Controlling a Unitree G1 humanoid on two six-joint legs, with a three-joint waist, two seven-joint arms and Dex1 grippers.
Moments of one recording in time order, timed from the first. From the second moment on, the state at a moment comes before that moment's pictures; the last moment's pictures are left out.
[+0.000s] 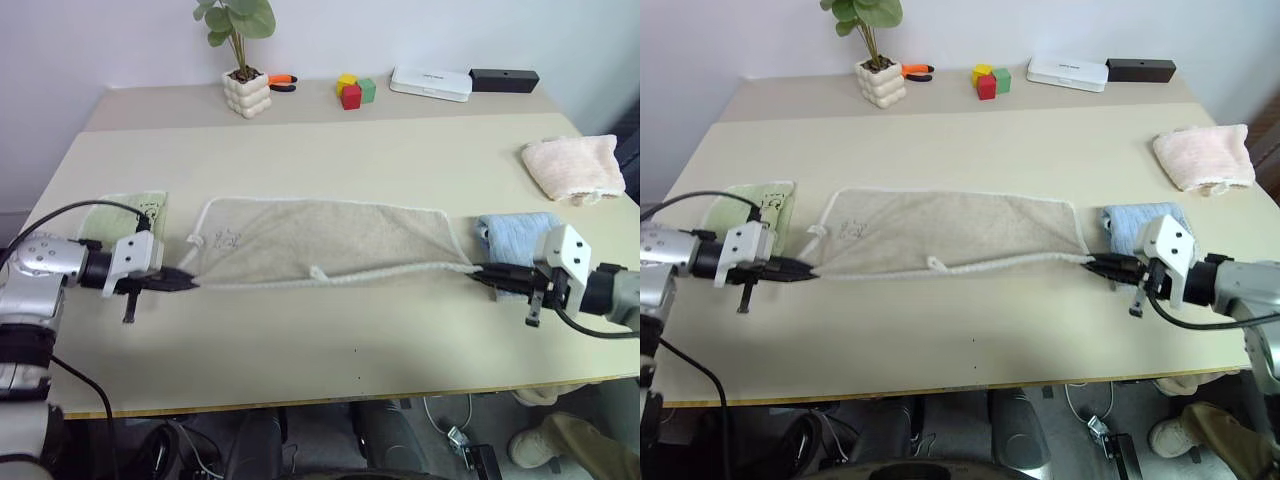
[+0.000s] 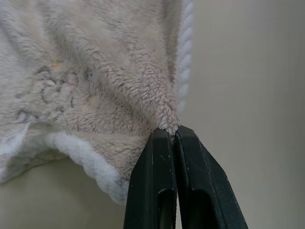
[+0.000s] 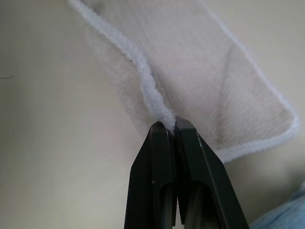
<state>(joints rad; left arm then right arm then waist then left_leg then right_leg) -0.33 0.97 0.04 0.34 -0.24 -0.12 -1.59 0.03 -0.99 -0.31 -0.19 0.49 0.28 1.17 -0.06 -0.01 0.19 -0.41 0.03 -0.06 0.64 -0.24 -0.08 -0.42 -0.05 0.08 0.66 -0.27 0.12</state>
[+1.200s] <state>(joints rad) -0.57 0.75 0.06 0.60 -0.25 0.03 -1.23 -0.35 -0.86 -0.13 0.21 0.24 0.11 0.99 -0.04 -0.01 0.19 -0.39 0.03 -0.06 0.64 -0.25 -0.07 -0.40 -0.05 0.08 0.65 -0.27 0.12</state>
